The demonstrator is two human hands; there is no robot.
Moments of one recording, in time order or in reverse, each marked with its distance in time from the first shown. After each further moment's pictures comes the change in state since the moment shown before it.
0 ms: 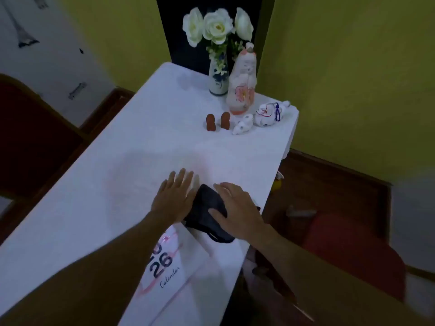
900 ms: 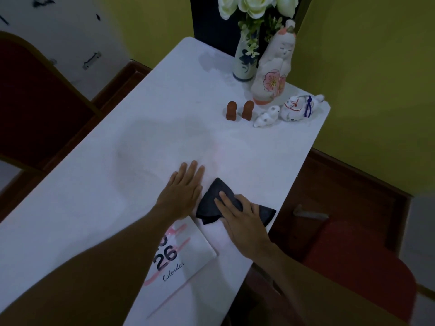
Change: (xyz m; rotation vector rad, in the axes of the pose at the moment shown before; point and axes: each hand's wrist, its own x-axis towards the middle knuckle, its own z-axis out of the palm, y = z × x) left_hand 0.004 -0.025 0.023 0.108 -0.015 0.063; right_hand -0.007 0.012 0.054 -0.366 0.047 -0.165
